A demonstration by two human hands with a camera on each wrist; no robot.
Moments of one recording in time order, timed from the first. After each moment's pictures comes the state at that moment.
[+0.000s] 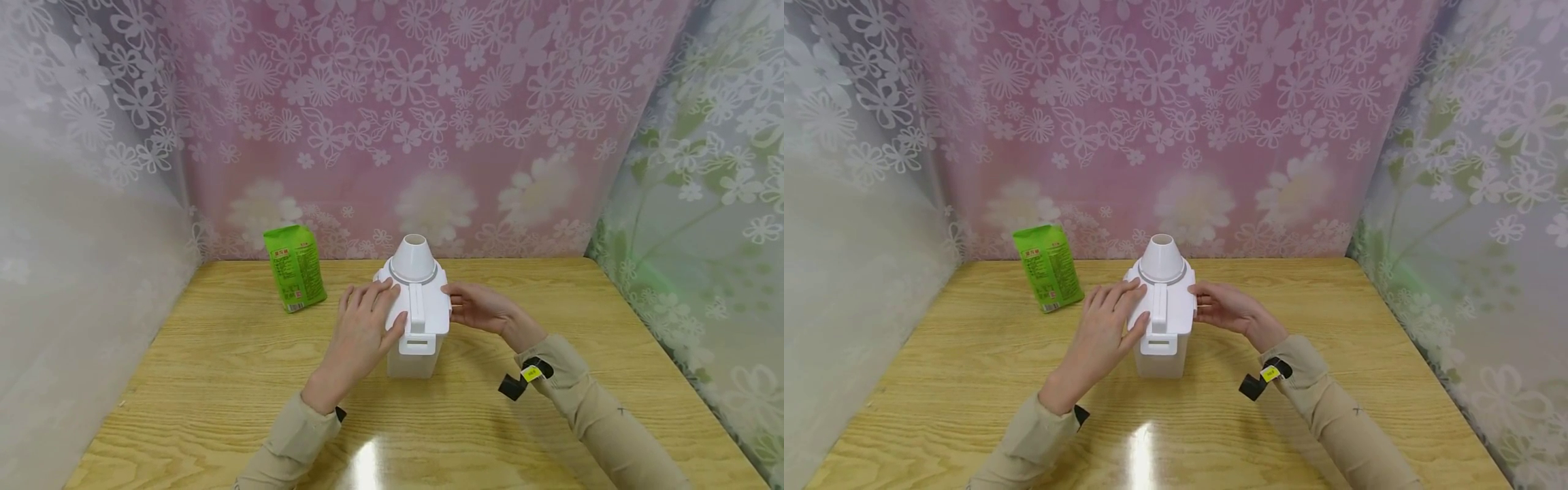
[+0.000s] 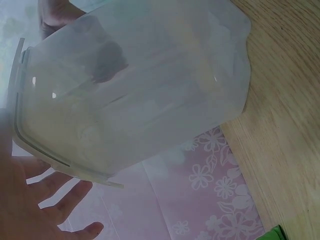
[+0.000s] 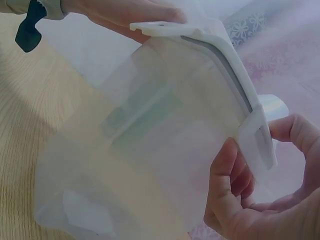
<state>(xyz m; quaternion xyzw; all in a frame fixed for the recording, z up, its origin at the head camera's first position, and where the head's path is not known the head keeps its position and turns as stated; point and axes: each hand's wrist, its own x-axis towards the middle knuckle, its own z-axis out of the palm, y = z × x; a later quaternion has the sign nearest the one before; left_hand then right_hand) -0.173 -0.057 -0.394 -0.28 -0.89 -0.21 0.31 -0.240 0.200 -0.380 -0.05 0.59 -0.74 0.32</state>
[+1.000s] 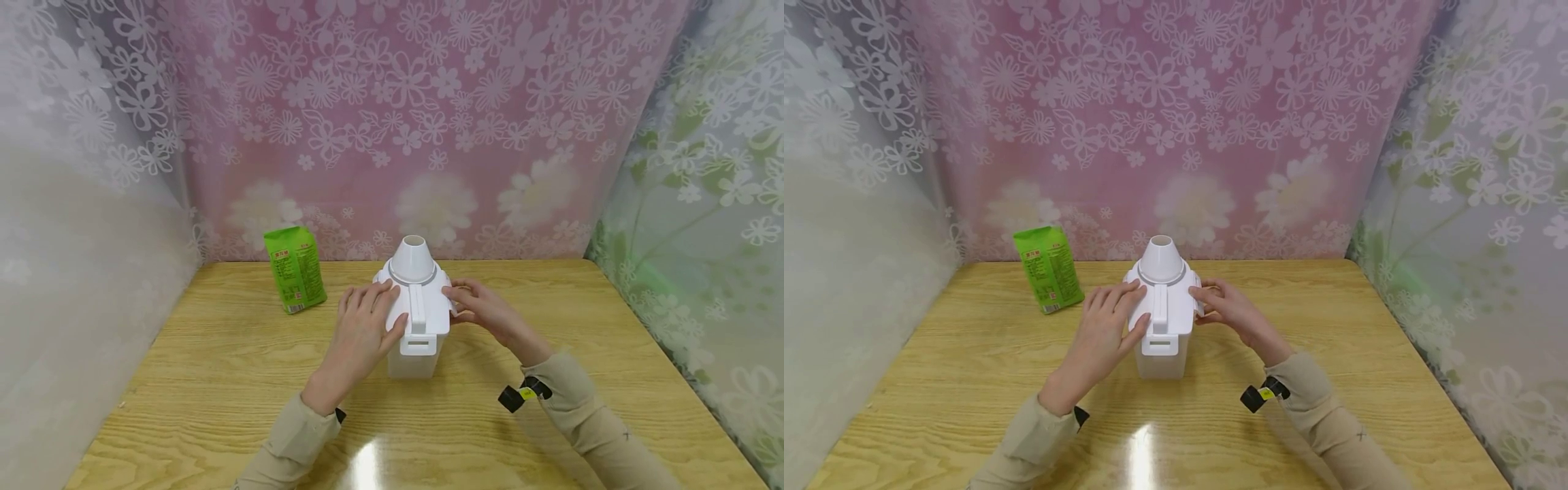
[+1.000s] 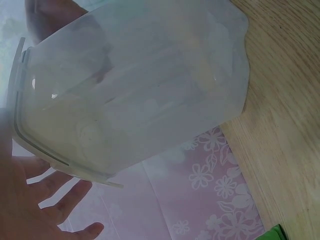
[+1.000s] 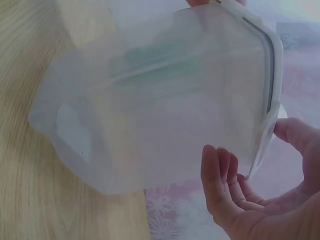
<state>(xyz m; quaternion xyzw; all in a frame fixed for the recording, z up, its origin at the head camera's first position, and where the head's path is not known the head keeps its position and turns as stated) -0.172 -0.057 -0.393 -0.28 -0.89 -0.20 0.31 -0.225 0.202 -0.383 -0.07 0.77 -0.61 0.18</state>
